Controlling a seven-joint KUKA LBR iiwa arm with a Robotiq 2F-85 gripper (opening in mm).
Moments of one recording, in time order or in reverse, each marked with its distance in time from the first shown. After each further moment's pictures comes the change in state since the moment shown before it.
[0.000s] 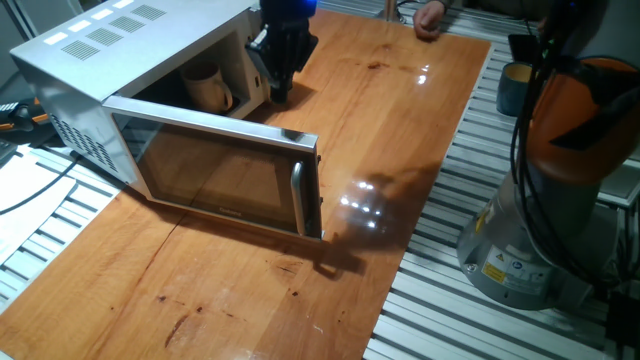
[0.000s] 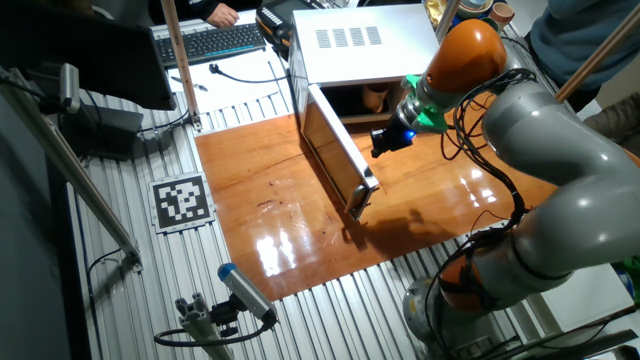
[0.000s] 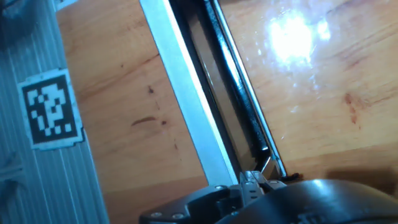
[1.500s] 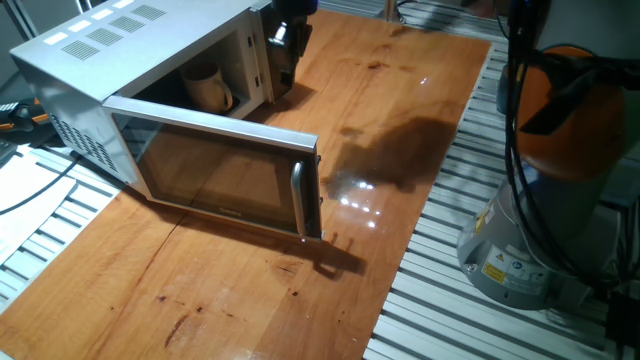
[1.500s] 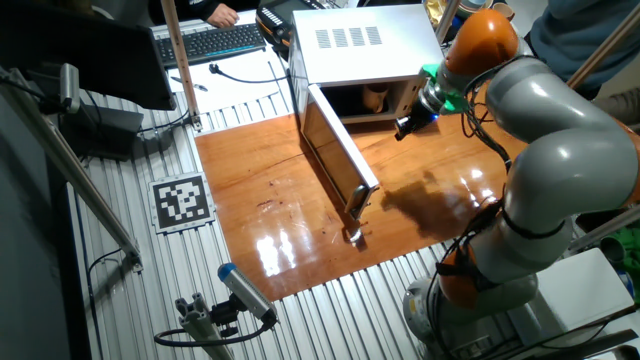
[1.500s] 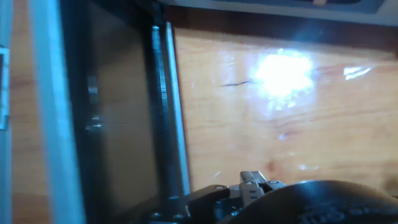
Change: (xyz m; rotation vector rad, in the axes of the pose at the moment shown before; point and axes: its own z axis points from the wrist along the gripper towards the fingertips) arm -0.071 -0.093 0.011 0.068 -0.012 -0.224
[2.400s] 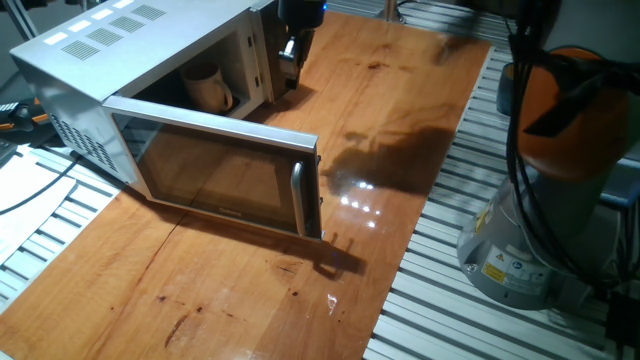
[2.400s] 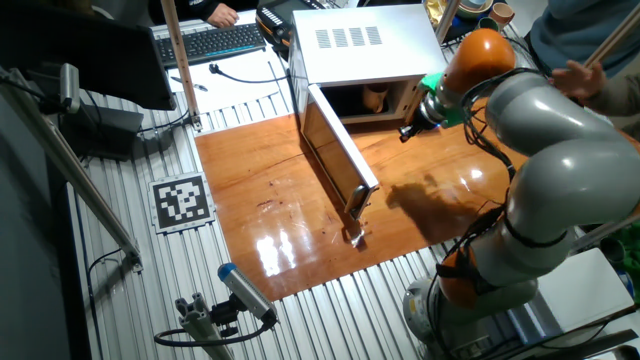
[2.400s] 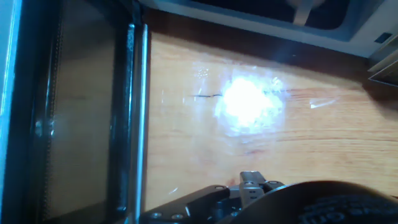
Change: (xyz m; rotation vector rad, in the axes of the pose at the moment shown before) arm -0.005 -0.048 0.030 0.122 -0.073 -0.165
